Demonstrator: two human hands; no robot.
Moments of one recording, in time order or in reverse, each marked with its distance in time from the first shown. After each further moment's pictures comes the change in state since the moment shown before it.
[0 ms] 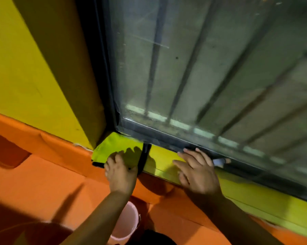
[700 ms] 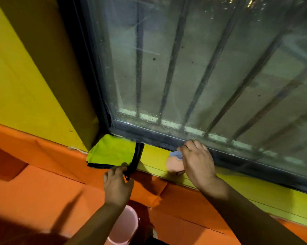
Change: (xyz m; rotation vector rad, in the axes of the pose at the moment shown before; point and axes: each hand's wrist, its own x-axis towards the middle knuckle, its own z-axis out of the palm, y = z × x) left_hand -0.042 -0.017 0.000 0.106 -0.219 0.148; right_hand -0.012 0.033 -0.006 -0.220 0.021 0.146
